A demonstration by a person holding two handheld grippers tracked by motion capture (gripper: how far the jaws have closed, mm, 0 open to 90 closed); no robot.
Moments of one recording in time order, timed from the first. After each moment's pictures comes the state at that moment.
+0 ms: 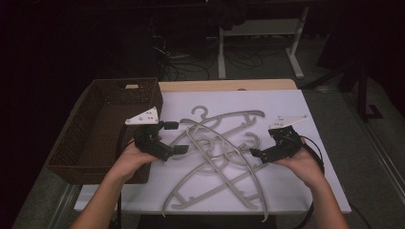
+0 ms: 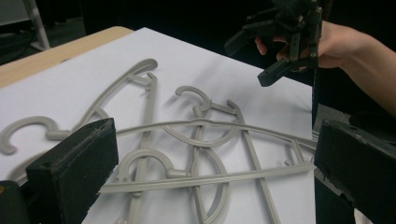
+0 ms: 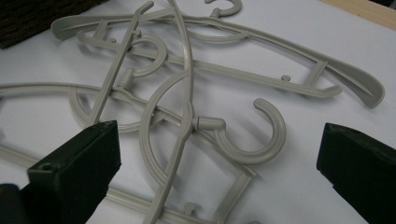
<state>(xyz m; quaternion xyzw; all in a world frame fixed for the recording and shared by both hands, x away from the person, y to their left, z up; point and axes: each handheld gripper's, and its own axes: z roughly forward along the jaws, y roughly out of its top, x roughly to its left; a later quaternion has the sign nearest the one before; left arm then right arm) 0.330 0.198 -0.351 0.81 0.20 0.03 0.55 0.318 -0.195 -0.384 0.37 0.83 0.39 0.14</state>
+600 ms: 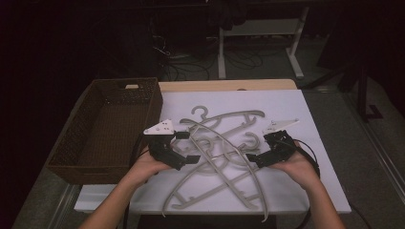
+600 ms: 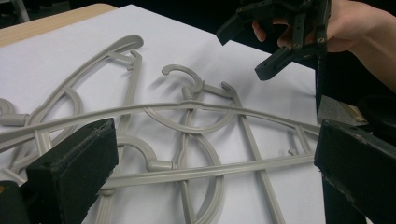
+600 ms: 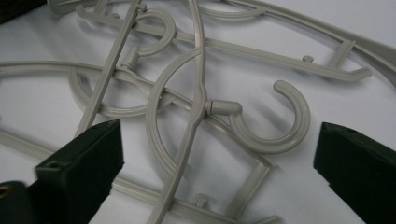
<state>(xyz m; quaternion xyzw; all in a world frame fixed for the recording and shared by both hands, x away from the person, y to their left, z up) 0.328 0.175 -0.386 0.82 0.20 0.02 0.53 0.317 -0.185 -0.399 0.37 0.85 0.37 0.12</state>
